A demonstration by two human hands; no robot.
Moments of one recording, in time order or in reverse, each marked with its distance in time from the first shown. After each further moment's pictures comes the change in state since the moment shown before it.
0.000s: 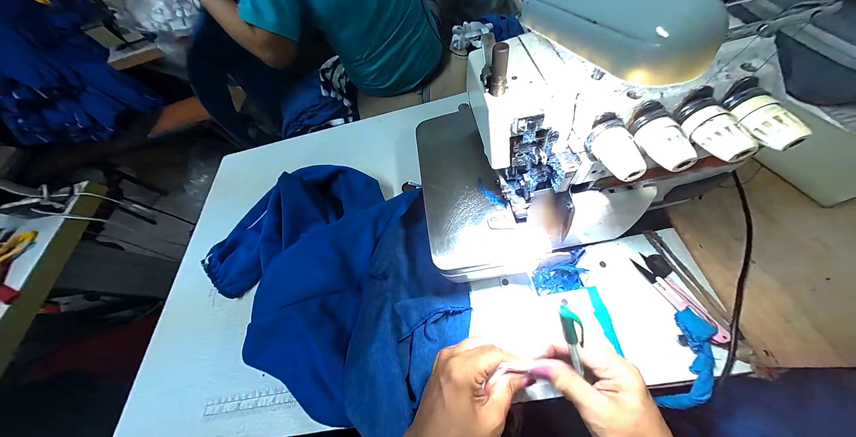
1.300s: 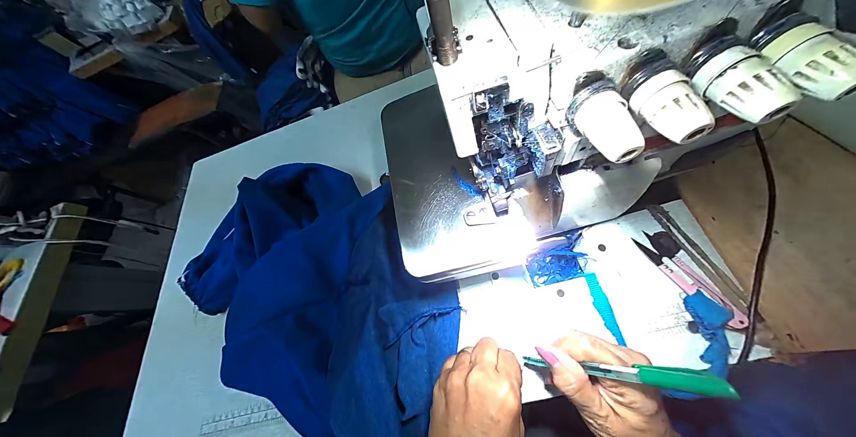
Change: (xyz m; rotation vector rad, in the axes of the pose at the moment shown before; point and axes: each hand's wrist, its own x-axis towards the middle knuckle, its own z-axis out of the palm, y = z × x) left_hand 0.009 0.036 0.020 0.763 -0.183 -0.050; right_hand 0.003 0.042 -0.005 -0.093 0.059 -0.346
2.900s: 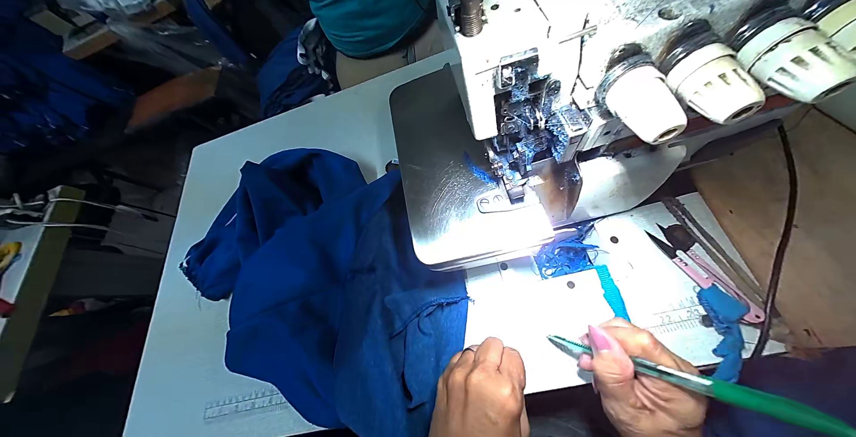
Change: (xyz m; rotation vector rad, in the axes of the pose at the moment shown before) left_hand -0.010 -0.007 0.007 -0.088 0.065 0.014; right_hand -0.004 0.002 -0.004 -0.233 0.183 -0.097
